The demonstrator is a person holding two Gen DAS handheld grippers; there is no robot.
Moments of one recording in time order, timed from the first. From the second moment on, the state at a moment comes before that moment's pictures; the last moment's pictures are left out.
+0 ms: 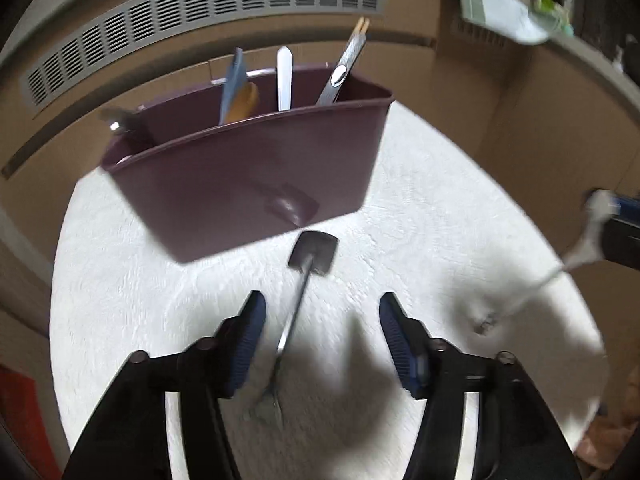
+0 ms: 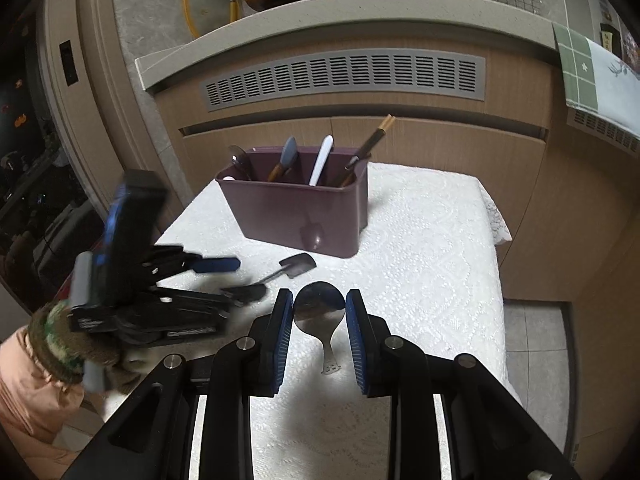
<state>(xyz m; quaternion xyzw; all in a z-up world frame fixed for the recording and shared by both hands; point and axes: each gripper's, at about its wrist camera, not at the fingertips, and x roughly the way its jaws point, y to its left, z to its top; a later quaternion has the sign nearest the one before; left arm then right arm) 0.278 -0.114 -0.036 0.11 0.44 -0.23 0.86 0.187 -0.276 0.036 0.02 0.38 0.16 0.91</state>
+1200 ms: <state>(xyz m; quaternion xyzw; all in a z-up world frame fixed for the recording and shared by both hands) 0.215 -0.015 0.008 -0.11 0.32 -0.19 0.92 0.288 -0.314 -0.056 0.10 0.49 -0.06 0.87</state>
